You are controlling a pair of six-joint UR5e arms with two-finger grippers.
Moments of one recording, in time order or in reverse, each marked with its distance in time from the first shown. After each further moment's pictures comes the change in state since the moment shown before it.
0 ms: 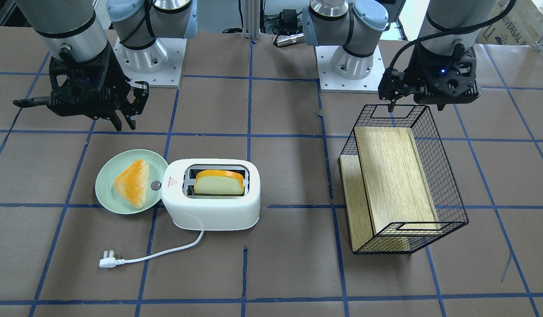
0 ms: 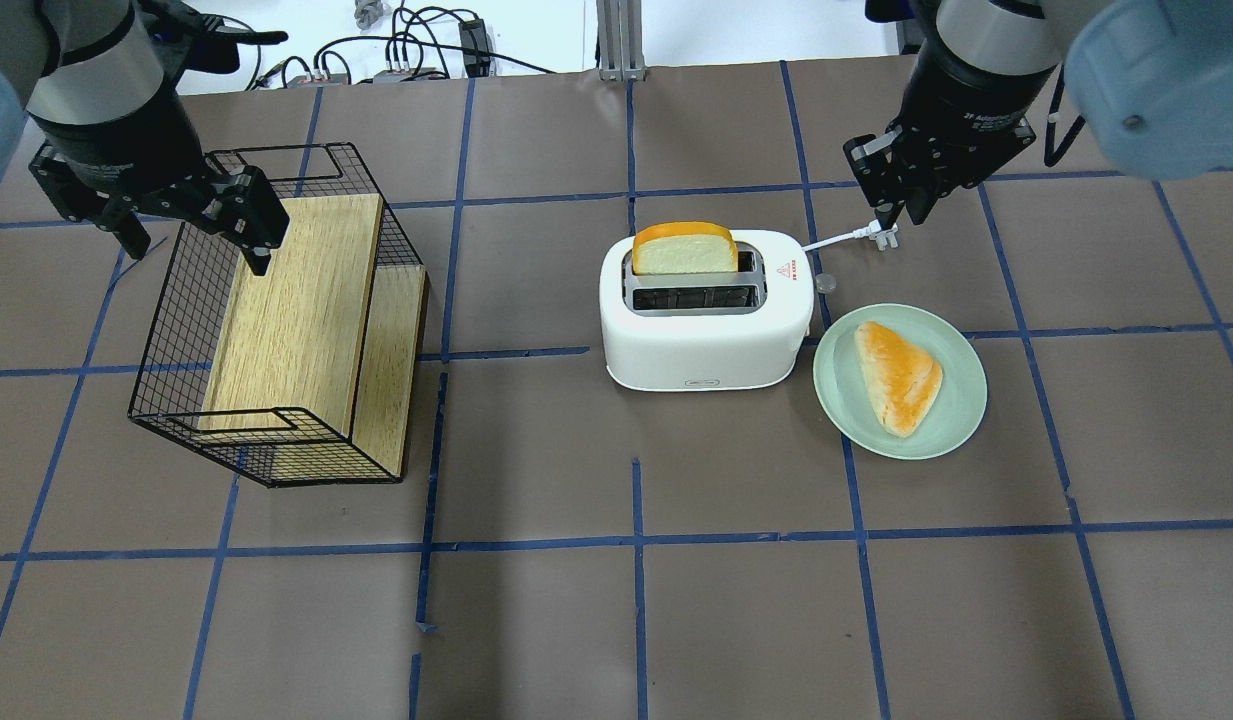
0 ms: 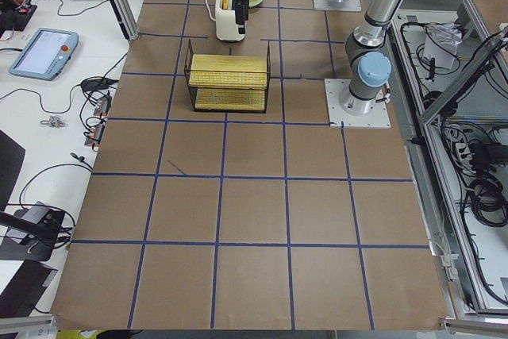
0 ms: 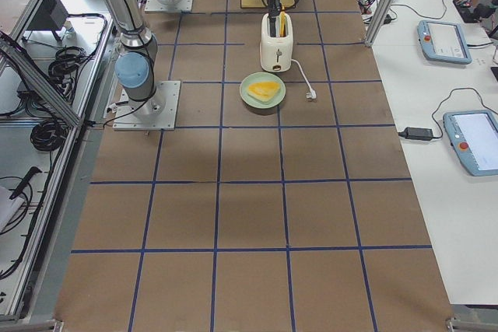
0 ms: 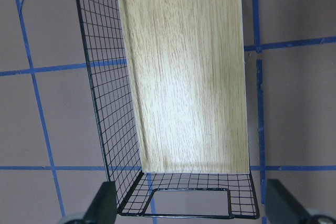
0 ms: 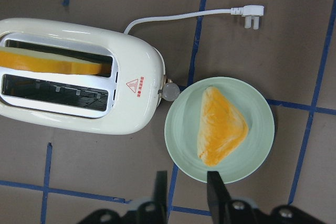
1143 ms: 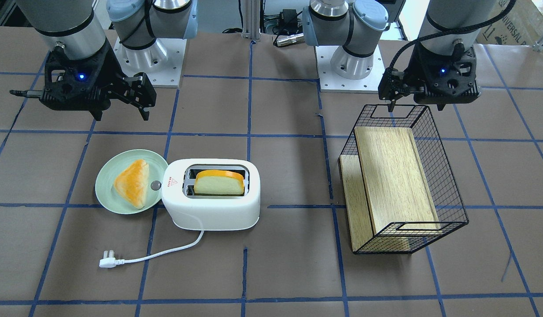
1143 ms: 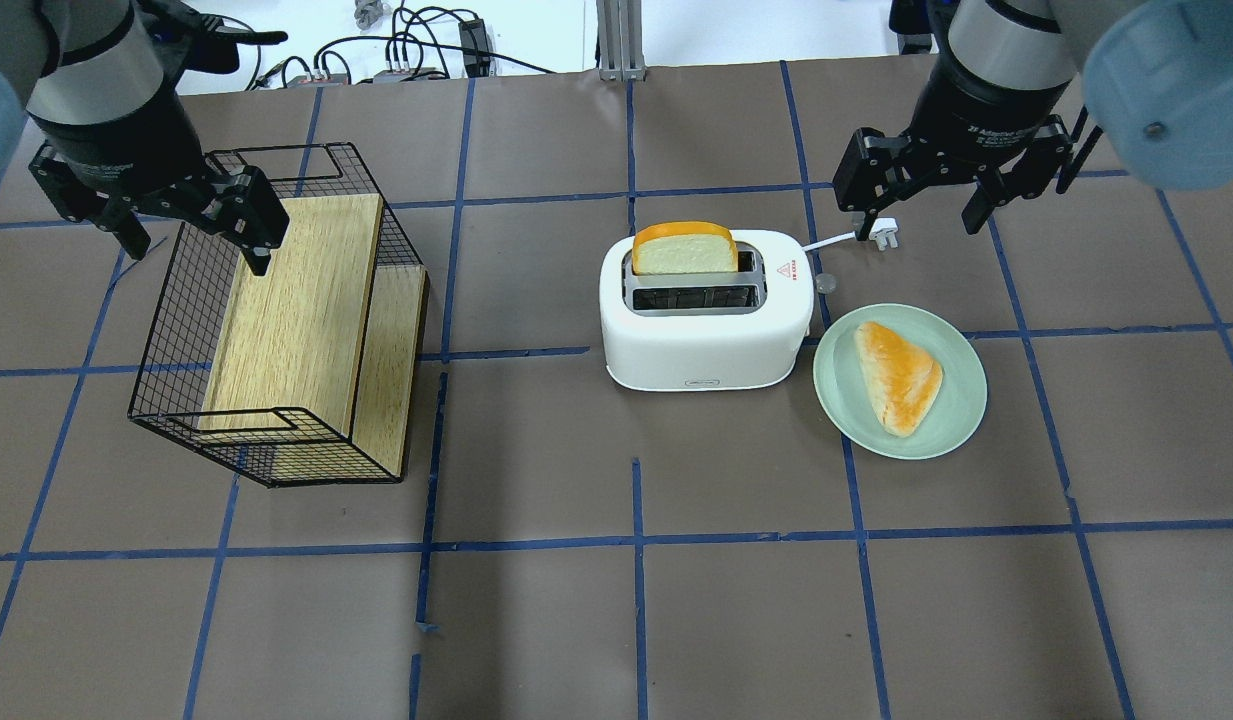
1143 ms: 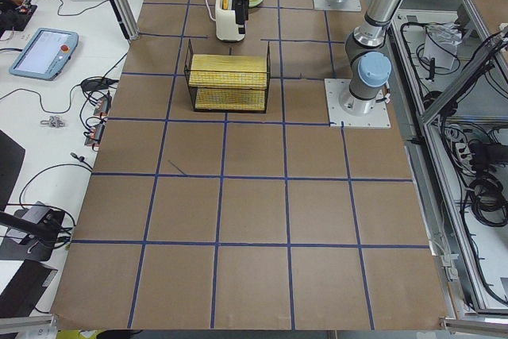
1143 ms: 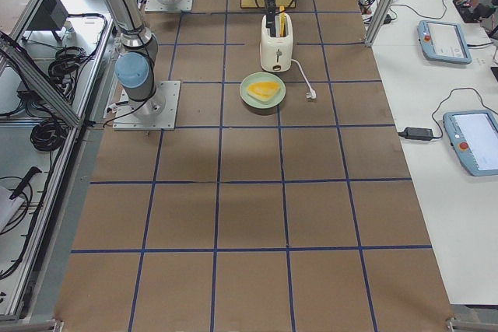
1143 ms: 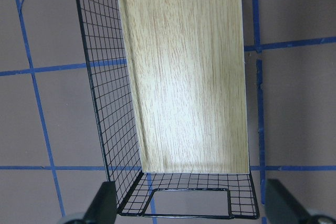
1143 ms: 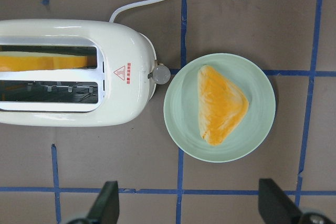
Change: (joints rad) left arm 0.000 0.000 0.000 0.000 0.000 0.000; right arm -0.012 -0.014 0.009 0.051 -0.004 0.123
